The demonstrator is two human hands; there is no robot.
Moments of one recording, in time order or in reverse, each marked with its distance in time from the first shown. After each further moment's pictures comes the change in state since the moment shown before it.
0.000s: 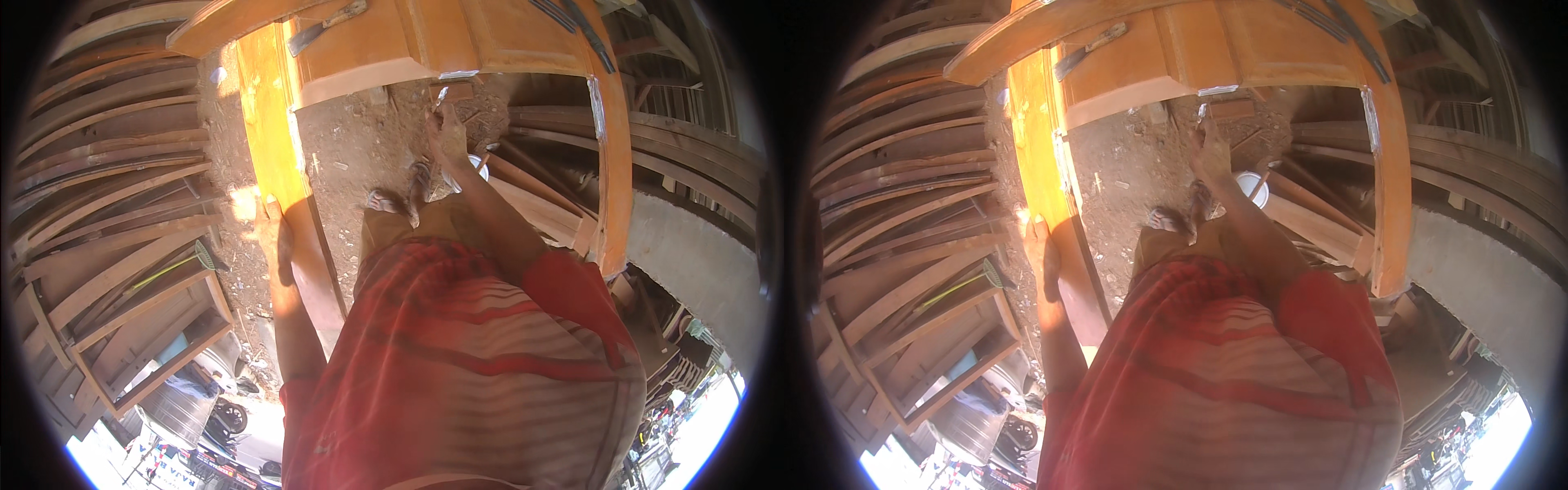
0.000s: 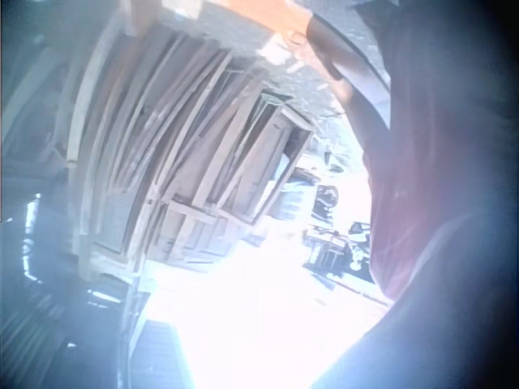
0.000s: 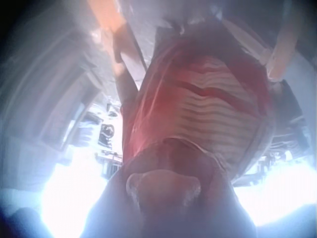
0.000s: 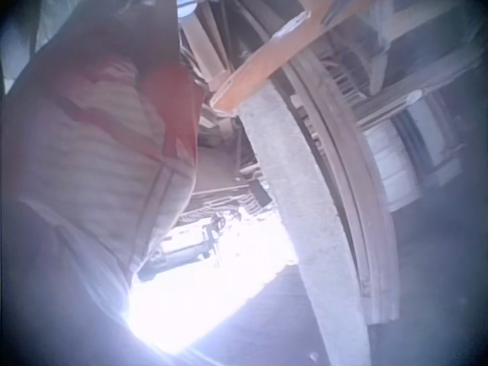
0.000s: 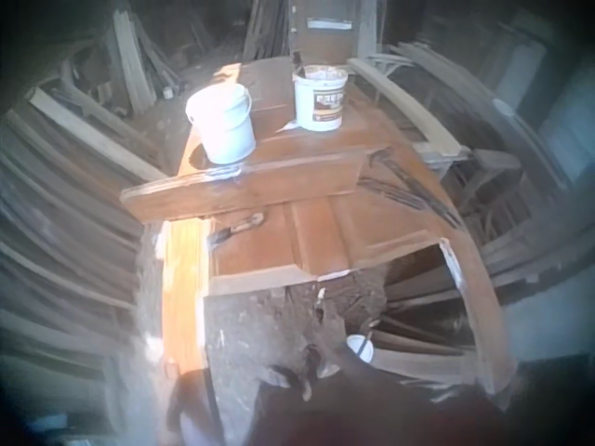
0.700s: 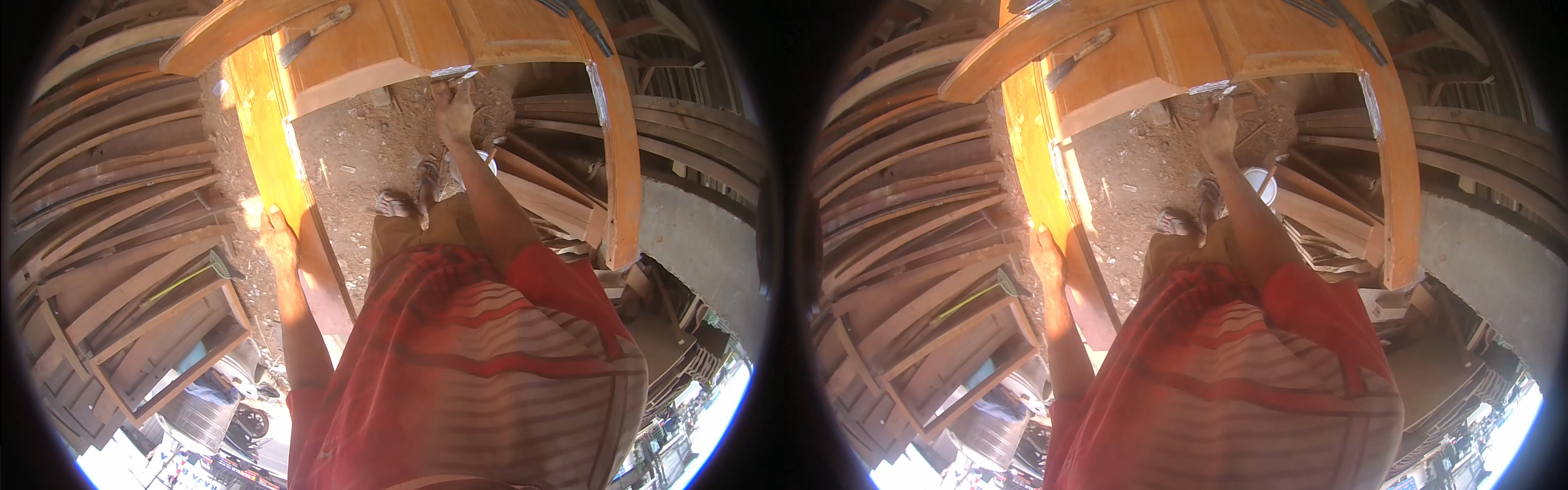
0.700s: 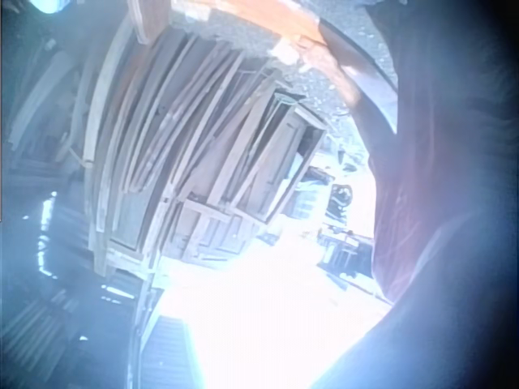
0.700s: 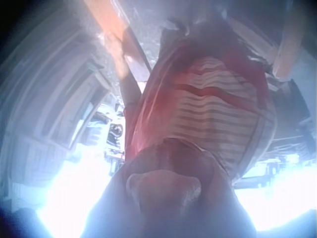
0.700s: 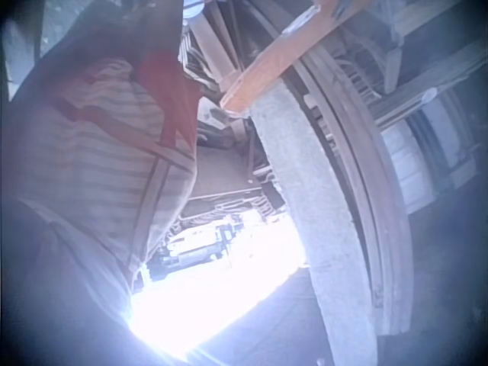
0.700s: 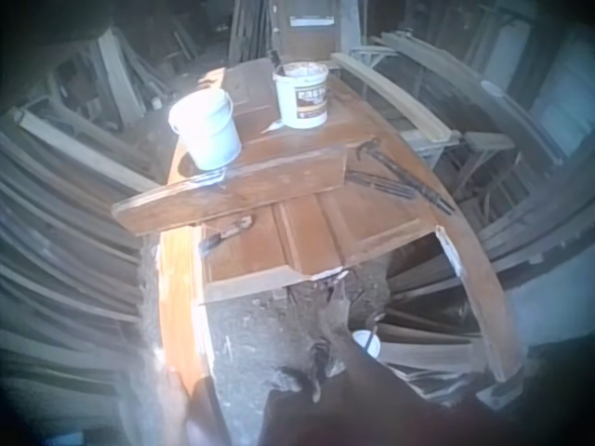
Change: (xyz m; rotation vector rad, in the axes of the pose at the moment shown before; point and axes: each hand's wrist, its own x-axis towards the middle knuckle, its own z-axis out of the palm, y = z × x) left_hand -0.005 0.011 0.004 0.173 0.054 0.023; right_hand 0.042 0.001 0.003 0.014 0.311 0.054
